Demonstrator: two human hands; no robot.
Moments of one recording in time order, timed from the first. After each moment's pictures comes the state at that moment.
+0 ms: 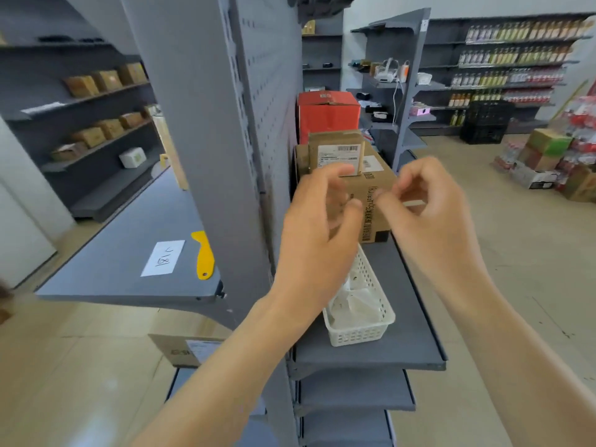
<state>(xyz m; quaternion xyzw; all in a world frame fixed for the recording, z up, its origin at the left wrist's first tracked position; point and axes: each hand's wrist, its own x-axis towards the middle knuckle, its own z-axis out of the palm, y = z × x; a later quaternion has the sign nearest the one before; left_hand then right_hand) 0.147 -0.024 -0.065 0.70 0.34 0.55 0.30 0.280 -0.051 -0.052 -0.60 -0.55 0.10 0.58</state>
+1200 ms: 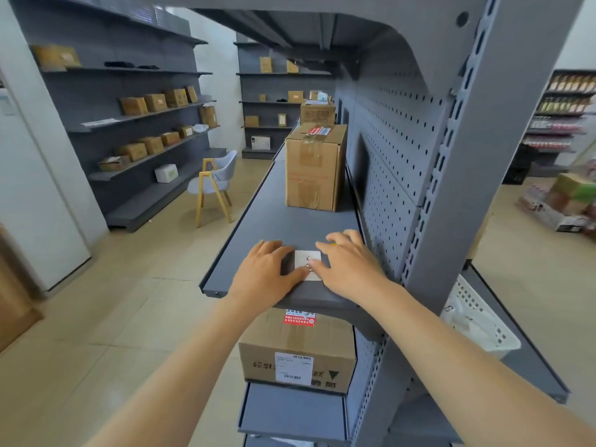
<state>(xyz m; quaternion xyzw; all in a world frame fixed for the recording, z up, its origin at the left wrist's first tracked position) -0.144 0.098 -0.143 0.80 0.55 0.21 0.09 0.024 0.073 -0.116 -0.69 -0.71 0.03 0.10</state>
